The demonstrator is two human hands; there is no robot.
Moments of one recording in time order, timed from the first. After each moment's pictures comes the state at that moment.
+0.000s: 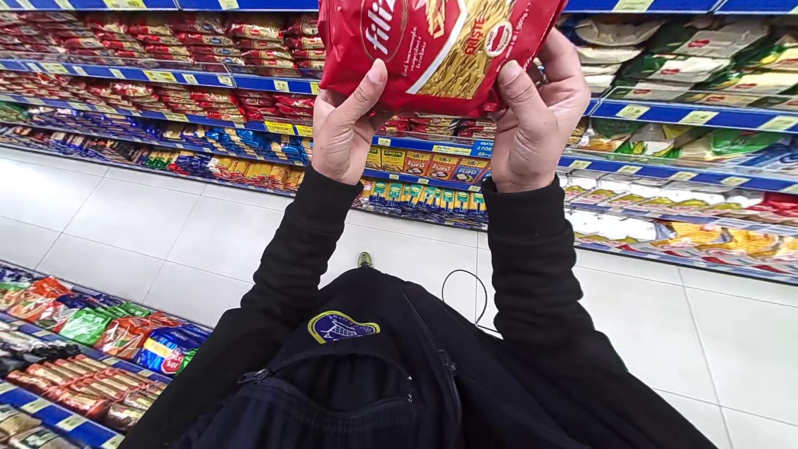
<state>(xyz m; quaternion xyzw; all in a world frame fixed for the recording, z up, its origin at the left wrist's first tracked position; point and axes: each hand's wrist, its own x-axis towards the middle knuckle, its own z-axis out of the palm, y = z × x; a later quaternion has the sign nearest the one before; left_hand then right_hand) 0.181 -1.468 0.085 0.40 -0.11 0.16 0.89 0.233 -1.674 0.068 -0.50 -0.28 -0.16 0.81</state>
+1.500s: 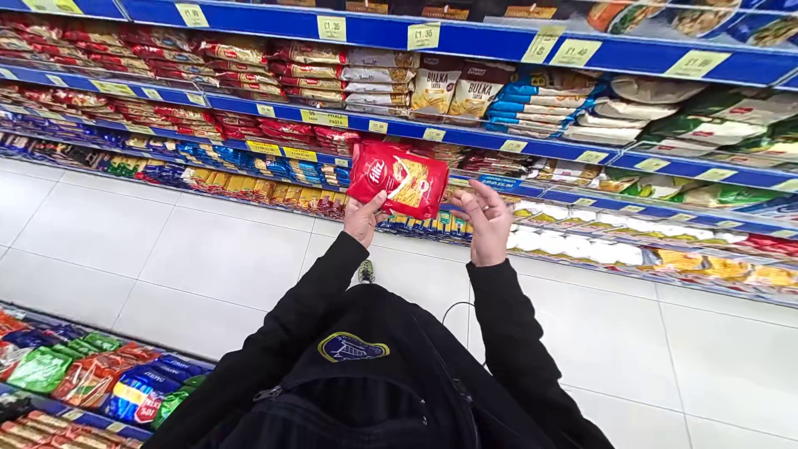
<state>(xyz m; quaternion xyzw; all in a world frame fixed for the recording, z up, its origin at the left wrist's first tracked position) 0.322 -1.419 -0.108 0.40 0.18 0.02 0.90 0.333 -1.656 -0.087 -0.66 -0.03 -0.05 0.75</state>
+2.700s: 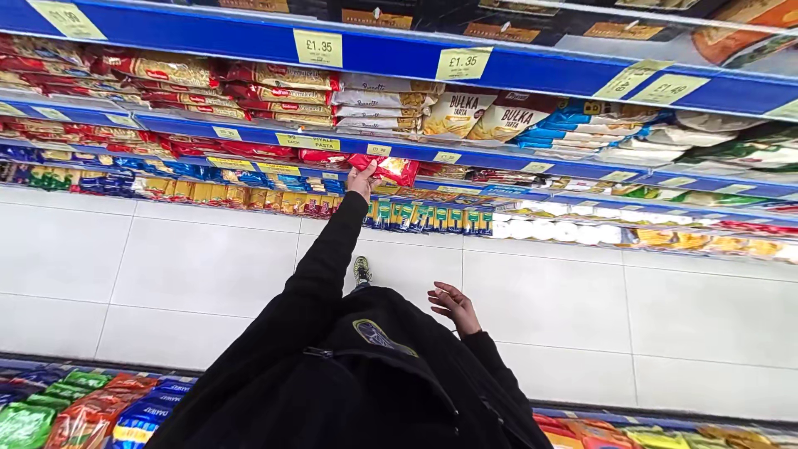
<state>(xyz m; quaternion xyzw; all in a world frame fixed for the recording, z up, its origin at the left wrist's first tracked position) 0.581 -1.365 -0.277 0.40 0.31 -0.04 0.86 0.285 -1.655 -0.263 -0.63 0.30 0.27 0.66</state>
